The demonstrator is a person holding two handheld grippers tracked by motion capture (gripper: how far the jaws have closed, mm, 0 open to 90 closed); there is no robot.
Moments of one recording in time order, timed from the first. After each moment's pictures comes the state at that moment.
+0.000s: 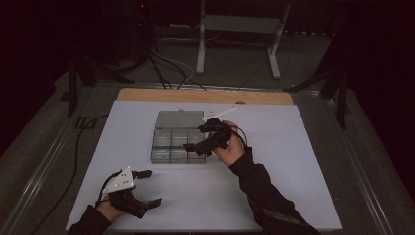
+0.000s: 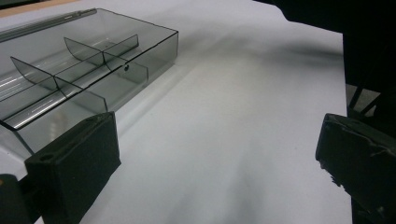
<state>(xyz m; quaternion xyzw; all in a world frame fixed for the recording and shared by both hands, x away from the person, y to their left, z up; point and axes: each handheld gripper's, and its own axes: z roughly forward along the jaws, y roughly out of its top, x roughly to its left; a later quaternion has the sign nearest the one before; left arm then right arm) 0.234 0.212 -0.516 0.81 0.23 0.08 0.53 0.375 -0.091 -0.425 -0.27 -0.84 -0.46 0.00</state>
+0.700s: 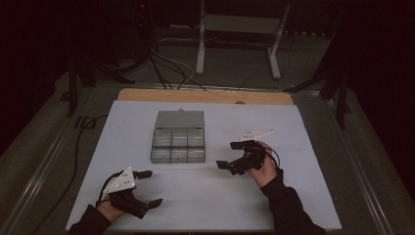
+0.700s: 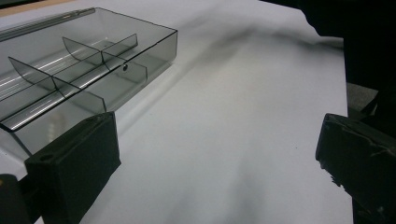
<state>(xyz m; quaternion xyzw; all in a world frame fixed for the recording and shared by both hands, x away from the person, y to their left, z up) 0.235 0.211 -0.517 0.81 0.23 0.08 0.53 0.331 -0.187 -0.461 -0.31 -0.83 -0.47 -0.02</state>
